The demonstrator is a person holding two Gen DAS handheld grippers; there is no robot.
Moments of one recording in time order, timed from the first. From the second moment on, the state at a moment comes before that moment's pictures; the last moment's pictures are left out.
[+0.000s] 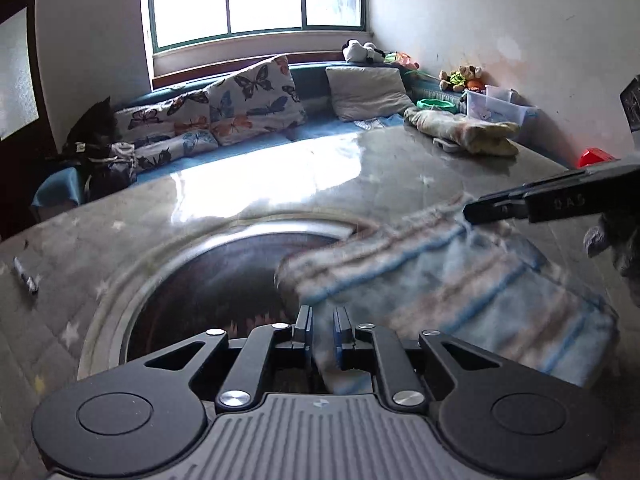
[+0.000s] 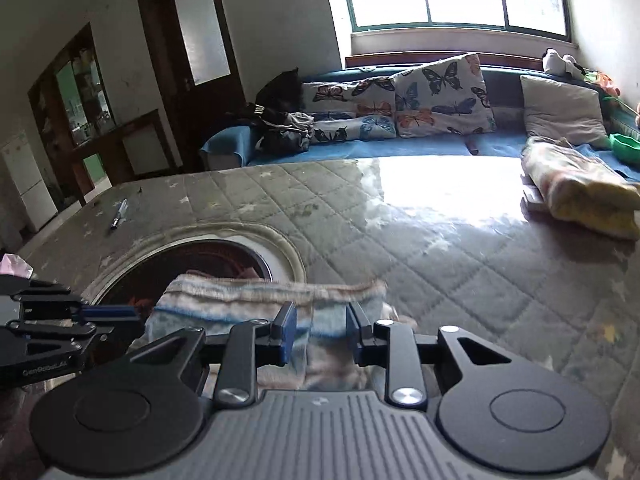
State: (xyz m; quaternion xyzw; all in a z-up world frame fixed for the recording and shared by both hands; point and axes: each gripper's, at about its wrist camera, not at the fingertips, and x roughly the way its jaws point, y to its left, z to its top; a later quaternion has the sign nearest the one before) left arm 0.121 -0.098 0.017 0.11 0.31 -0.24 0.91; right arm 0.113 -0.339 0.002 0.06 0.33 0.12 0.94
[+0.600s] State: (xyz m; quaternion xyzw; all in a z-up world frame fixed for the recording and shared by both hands) left arm 0.114 -0.085 0.017 0.08 0.33 -0.24 0.91; right arm 0.094 -0.376 -0.011 0.13 0.35 0.08 0.93
